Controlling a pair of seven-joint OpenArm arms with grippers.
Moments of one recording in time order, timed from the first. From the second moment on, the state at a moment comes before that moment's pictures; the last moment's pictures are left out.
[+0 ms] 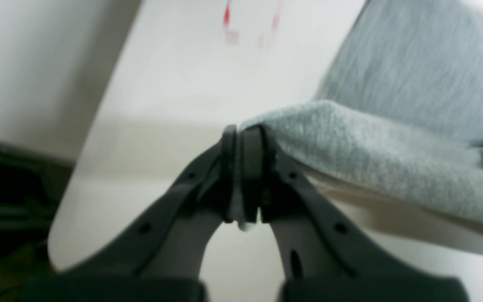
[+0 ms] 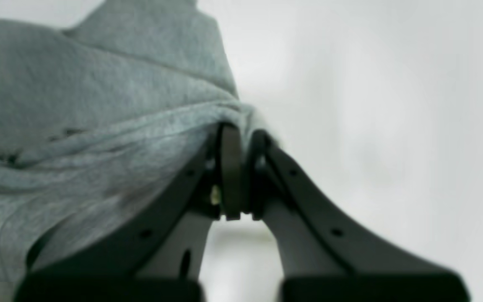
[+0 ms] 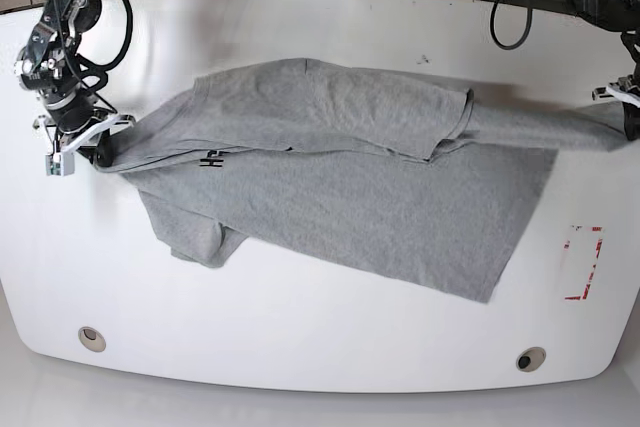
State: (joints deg) left arm 19.9 -19.8 -48.4 111.8 -30.7 -24.6 53.1; right arm -9.7 17.7 33.7 94.4 26.9 29.0 -45.3
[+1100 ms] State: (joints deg) left arm 32.7 -20.5 -53.6 107.2 -30.7 -27.6 48.4; right arm -18.2 13.3 33.7 94.4 21.1 33.1 -44.8
